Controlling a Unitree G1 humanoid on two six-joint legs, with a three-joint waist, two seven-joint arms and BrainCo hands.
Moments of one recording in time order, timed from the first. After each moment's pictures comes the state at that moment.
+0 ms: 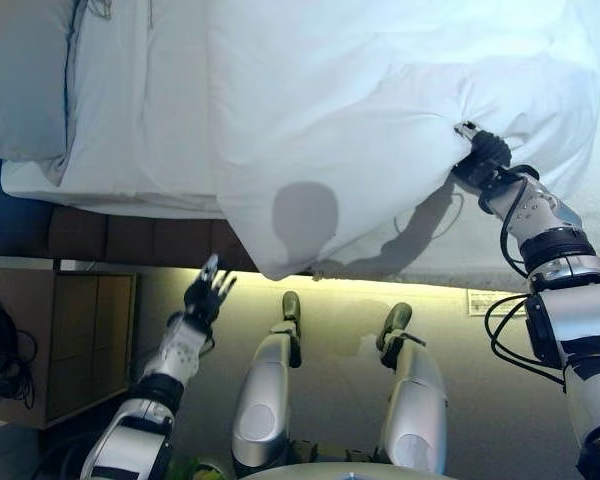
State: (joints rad) left arm -0.44 0.33 -0.20 0.65 -1.28 -0.09 -0.11; right arm -1.07 -0.62 0.21 1.07 1.12 0.22 0.18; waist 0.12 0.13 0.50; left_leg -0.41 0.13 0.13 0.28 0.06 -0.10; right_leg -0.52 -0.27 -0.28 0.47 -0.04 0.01
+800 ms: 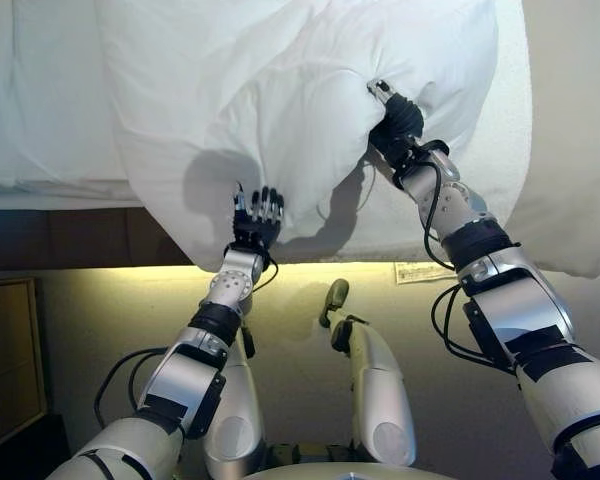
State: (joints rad) left arm -0.71 0.09 -0.24 0.82 -1.83 -0.08 0.23; right arm -1.12 -0.37 0.34 0.86 1.25 0.03 0.09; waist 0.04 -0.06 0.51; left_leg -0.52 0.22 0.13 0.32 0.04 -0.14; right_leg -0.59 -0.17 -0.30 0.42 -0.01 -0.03
